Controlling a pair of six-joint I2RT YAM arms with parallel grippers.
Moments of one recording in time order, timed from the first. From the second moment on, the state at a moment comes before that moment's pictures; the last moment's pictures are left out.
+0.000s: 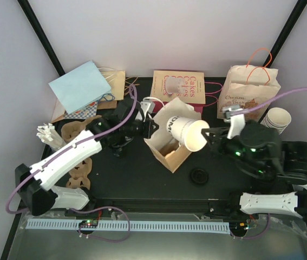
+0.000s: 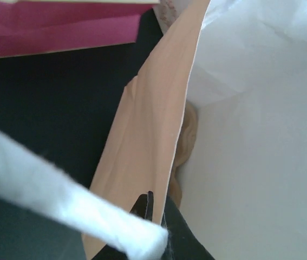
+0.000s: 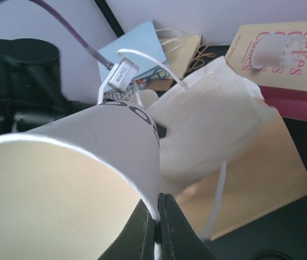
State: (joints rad) left arm -0.78 1.26 1.19 -0.59 0.18 -0.53; right arm 1.24 0.96 1.60 -1.17 0.45 0.71
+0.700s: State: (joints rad) left arm -0.51 1.76 1.68 -0.74 0.37 -0.45; right arm 1.23 0.89 1.12 -1.23 0.17 0.71
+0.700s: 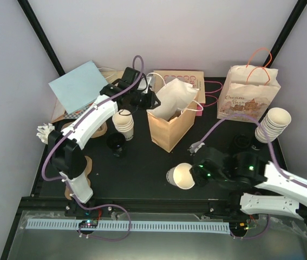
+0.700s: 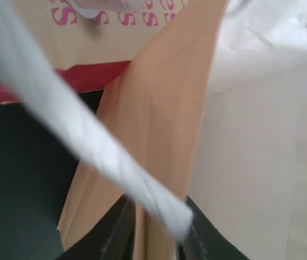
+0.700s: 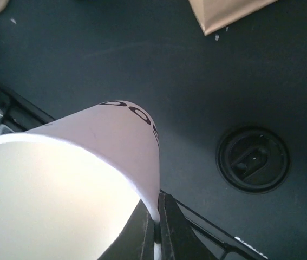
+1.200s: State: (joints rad) left arm -0.51 1.48 1.64 -0.77 0.38 -0.40; right arm 1.11 1.19 0.94 -0.89 -0.03 0.59
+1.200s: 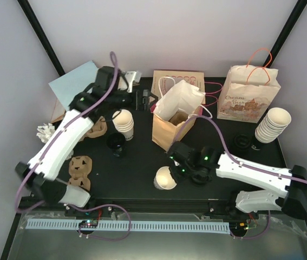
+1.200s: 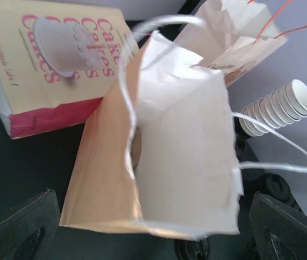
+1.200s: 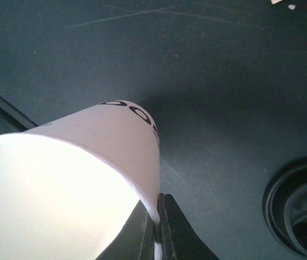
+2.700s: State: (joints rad) left arm -0.51 0.52 0.68 -0.77 0.42 -0.50; right arm 0.18 1.18 1.00 -1.13 0.43 0.67
